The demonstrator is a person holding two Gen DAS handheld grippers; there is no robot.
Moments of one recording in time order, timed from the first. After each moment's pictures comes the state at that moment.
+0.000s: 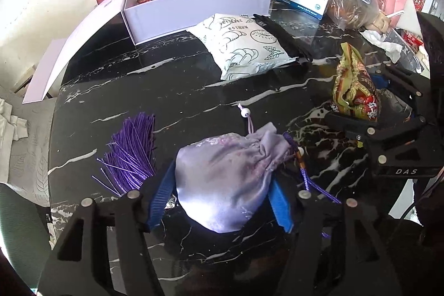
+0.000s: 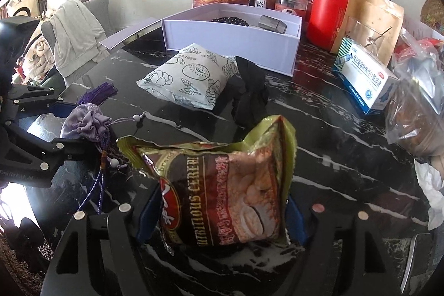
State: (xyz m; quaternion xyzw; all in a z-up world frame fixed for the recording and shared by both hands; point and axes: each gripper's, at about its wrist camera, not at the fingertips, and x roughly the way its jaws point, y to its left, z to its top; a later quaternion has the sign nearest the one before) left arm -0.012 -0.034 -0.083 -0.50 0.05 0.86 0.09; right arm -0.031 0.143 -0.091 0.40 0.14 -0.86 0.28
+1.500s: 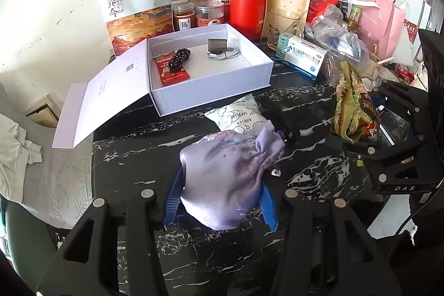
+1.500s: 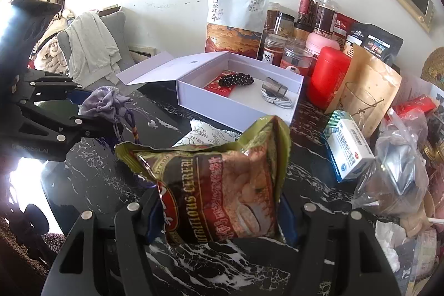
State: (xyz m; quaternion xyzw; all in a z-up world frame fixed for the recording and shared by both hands) left arm -0.025 -0.046 0.027 -0.43 0.04 0.90 0.09; right arm -0.040 0.130 0.011 0.34 0.17 -0.87 0.32
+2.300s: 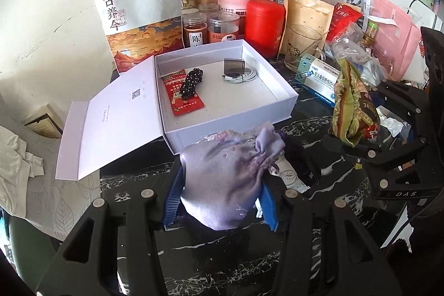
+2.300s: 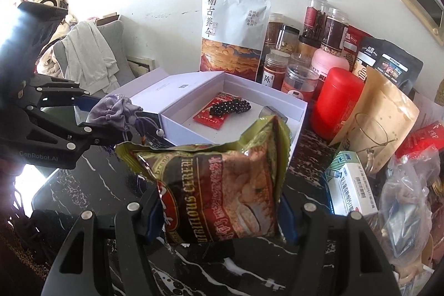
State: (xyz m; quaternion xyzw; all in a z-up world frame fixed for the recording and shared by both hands) left arm -0.108 -0.061 0.043 -0.43 0.03 0.90 0.08; right arm -0.118 0.108 0.028 0.32 0.17 -0.87 0.34
